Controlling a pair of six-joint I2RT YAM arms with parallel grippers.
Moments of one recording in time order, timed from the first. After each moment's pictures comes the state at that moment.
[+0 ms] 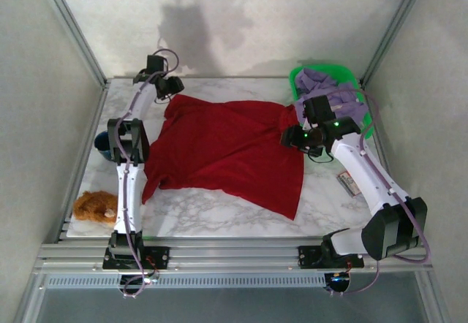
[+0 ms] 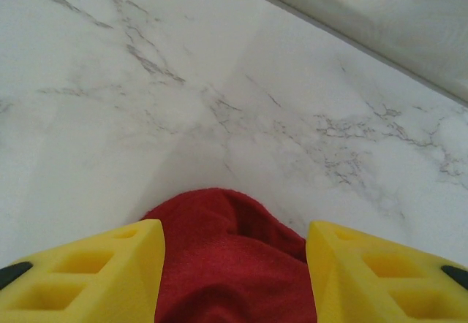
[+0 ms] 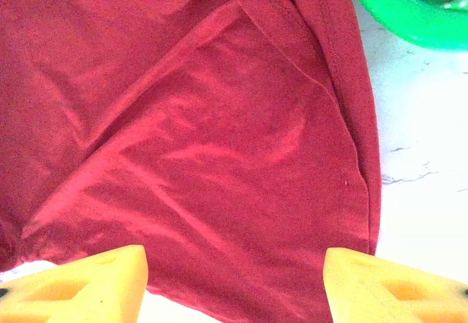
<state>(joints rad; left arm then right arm) -0.02 2.61 2.42 -0.70 0.17 -0.49 0.33 1.36 1.25 -0.97 -0.11 0.54</state>
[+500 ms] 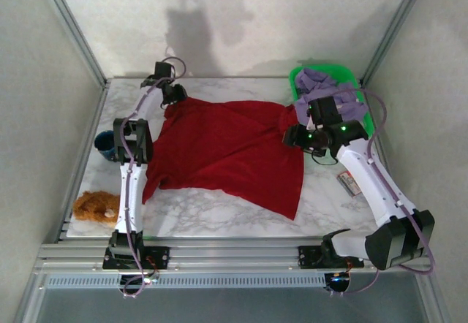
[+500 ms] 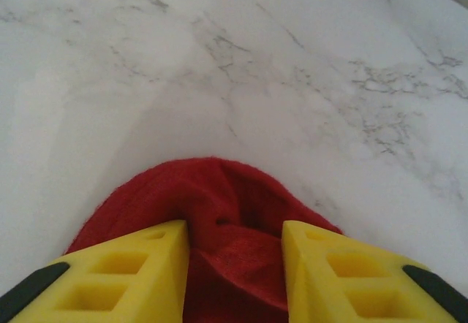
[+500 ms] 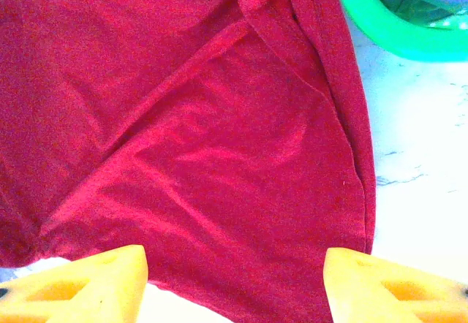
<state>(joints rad) -0.04 2.64 2.37 -0.69 0.15 -0.47 0.33 1.29 1.25 -0.98 -0.11 0.54</state>
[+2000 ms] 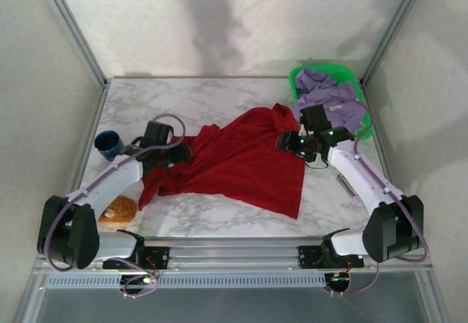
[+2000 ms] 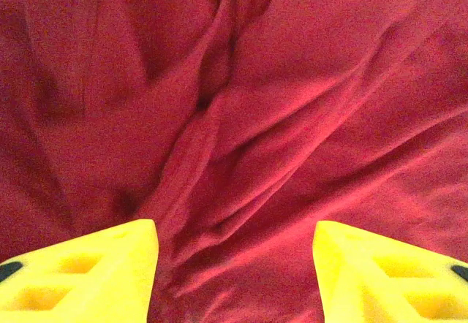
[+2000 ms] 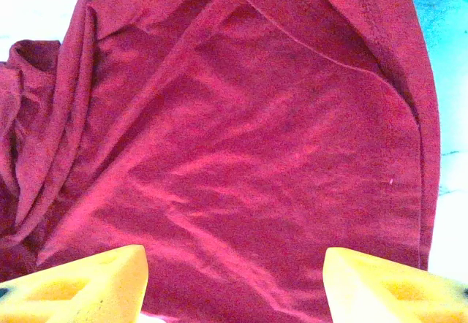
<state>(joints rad) -0.26 1.31 0.89 -0.50 0.10 -0.62 0.35 1.35 1.10 -0.78 -0.16 0.60</state>
